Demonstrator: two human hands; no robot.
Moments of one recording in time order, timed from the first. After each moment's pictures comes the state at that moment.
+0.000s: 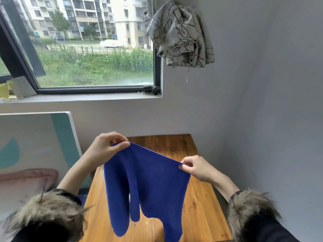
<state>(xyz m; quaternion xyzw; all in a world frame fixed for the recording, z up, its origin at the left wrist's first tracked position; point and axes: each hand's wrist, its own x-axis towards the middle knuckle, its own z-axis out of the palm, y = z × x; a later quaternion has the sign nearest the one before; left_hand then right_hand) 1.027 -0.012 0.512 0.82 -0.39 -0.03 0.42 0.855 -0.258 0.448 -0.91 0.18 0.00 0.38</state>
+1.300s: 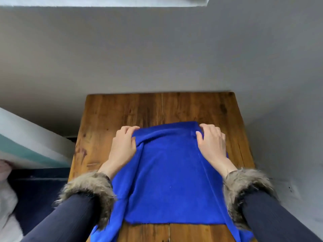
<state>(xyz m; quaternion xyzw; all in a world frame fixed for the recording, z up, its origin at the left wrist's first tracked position) 1.288 -0.166 0.173 0.92 -0.26 -0.11 0.25 1.143 -0.396 0.175 -0.93 0.33 -0.07 0.15</state>
